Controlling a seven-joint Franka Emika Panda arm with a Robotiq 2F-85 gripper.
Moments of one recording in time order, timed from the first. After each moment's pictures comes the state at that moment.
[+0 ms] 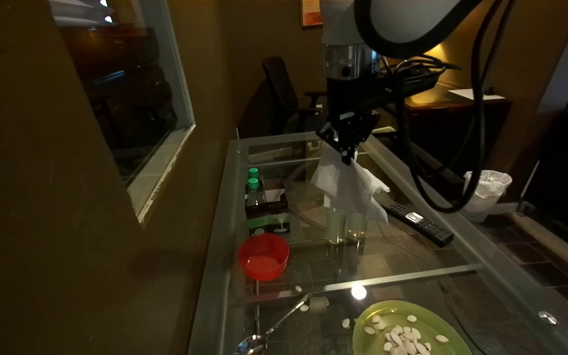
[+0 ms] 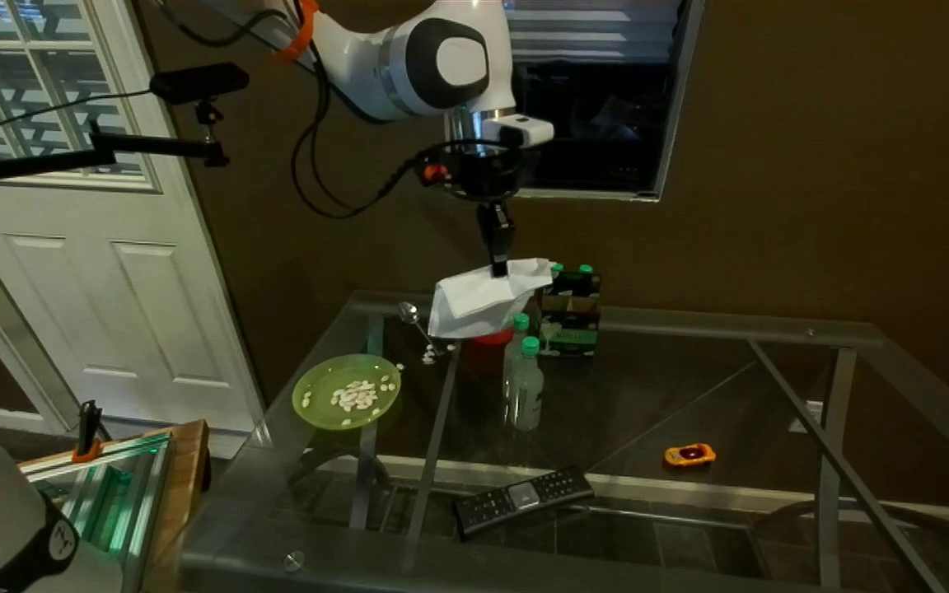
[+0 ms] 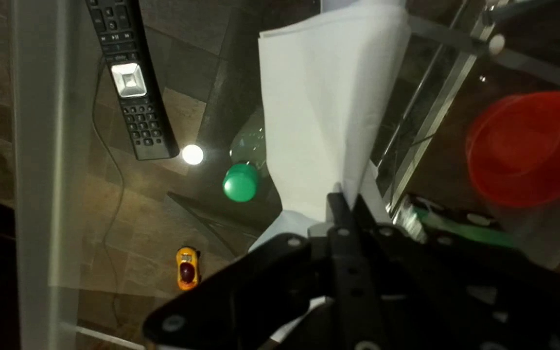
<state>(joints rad) 0.24 0.19 0.05 -1.88 -0.24 2.11 0.61</state>
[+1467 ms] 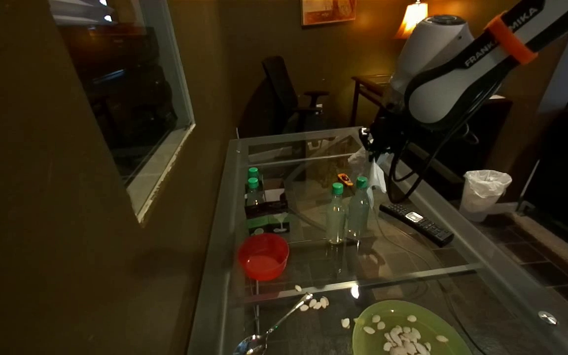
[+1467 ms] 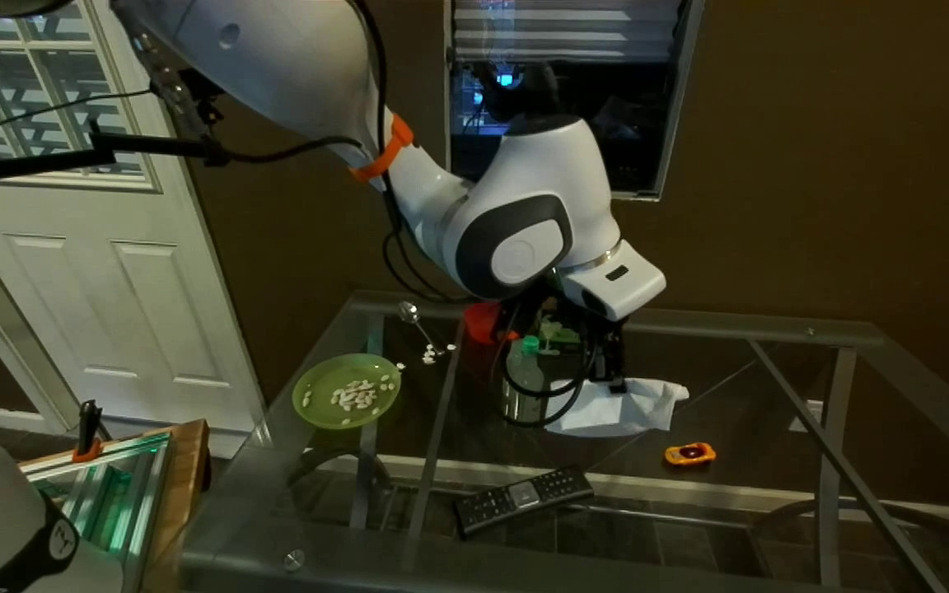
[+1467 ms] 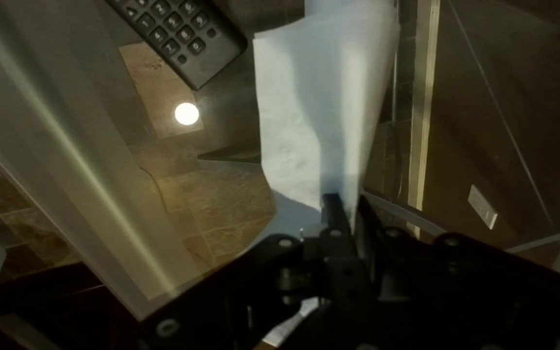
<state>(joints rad) 0.03 0.33 -0.11 -2.06 -0.14 2.80 0.79</state>
